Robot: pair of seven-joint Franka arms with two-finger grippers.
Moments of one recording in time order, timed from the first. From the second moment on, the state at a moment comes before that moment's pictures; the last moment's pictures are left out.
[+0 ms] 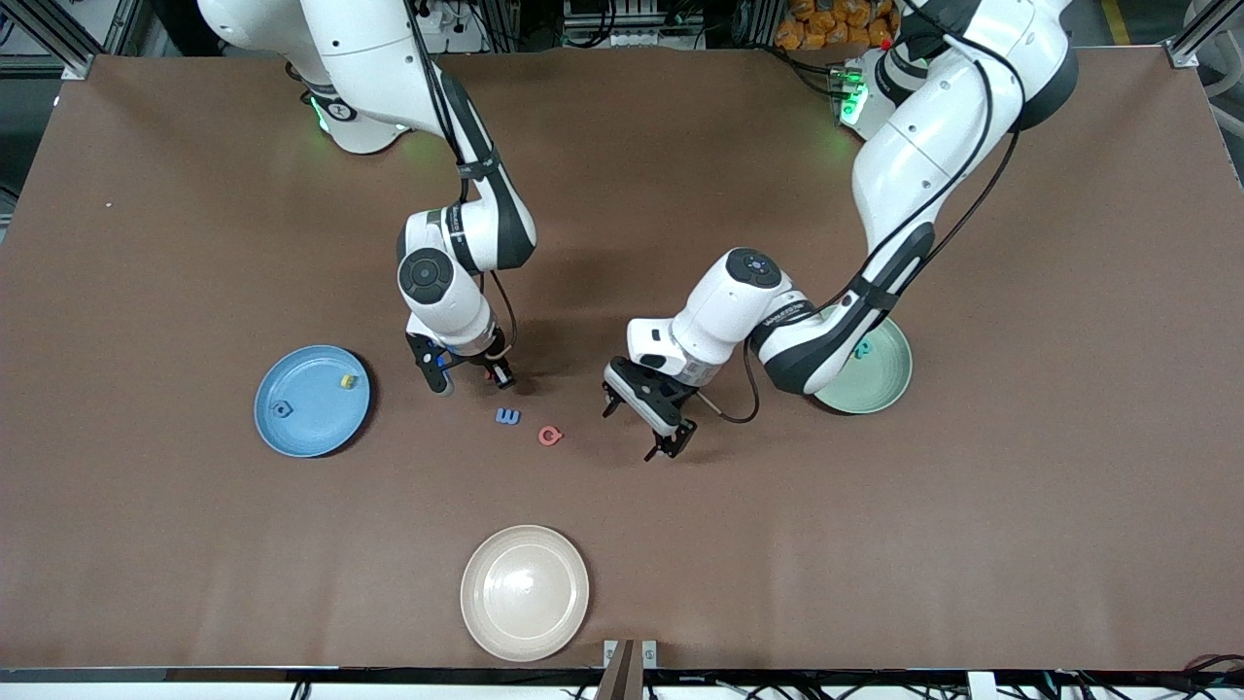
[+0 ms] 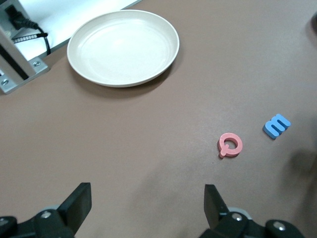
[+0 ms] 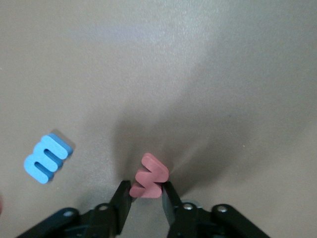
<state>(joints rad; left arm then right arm) -0.26 0.94 -0.47 -1.49 0.82 2.97 -0.34 0.94 0.60 -0.42 -2.01 0.51 2.58 1.20</state>
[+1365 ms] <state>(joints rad) -0.68 1.19 -0.16 -1.14 0.82 3.02 -0.72 0.90 0.56 -0.90 -2.02 0.48 2.27 0.55</state>
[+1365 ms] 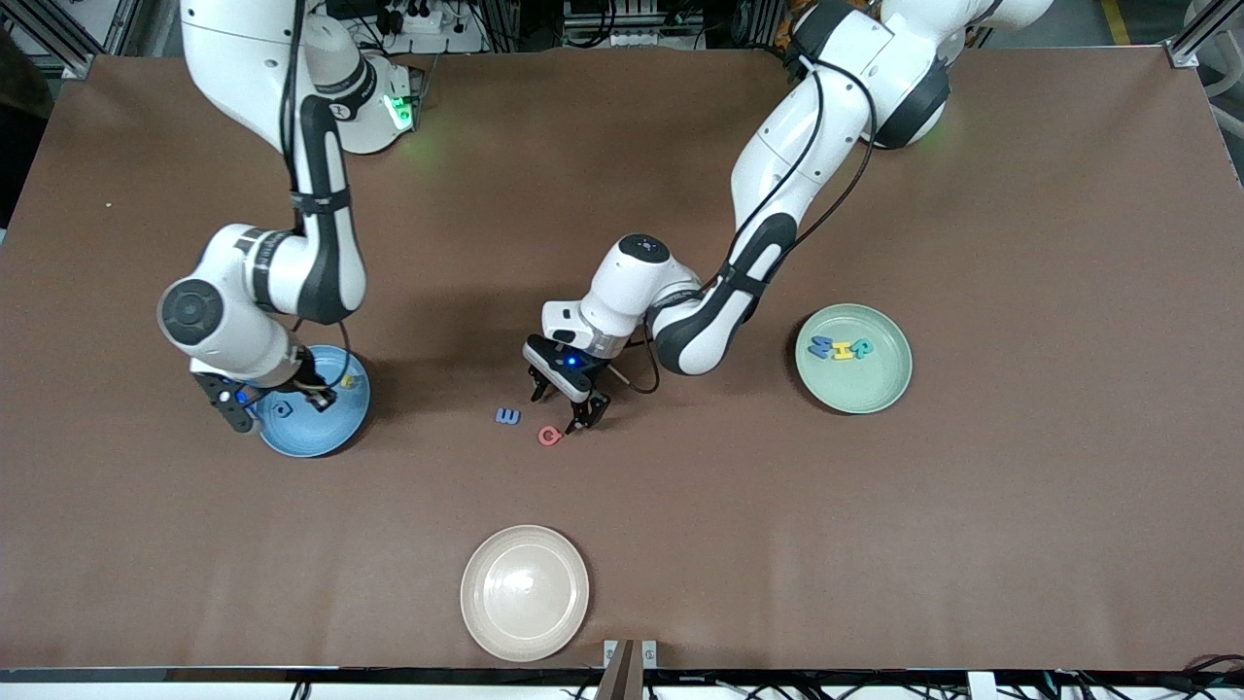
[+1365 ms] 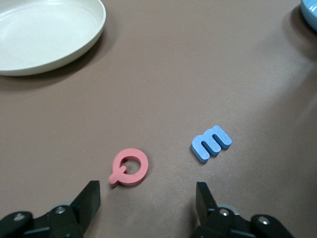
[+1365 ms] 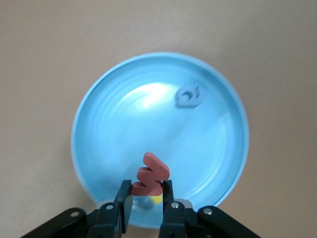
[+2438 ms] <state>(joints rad) -0.70 1.23 -0.10 -1.07 0.82 3.02 -0.75 0.89 0.56 -0.89 -2.01 0.47 2.26 0.53</state>
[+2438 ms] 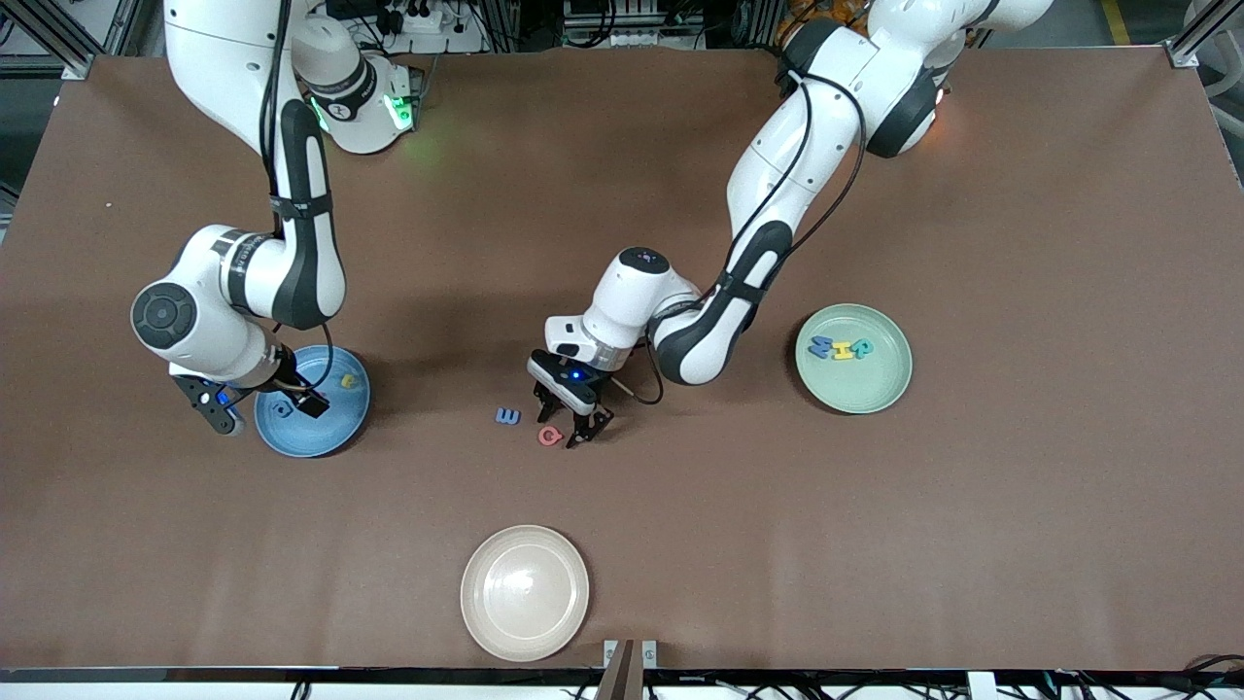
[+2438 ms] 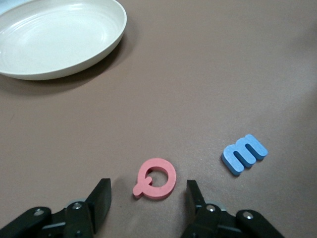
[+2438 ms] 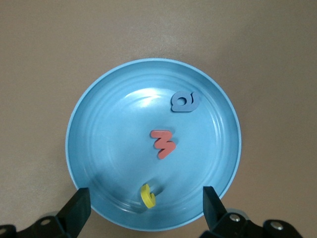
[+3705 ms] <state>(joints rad) -0.72 1.27 -0.09 -1.00 0.79 3.02 -0.76 0.91 0.56 -0.79 -1.94 0.47 2.25 0.66</state>
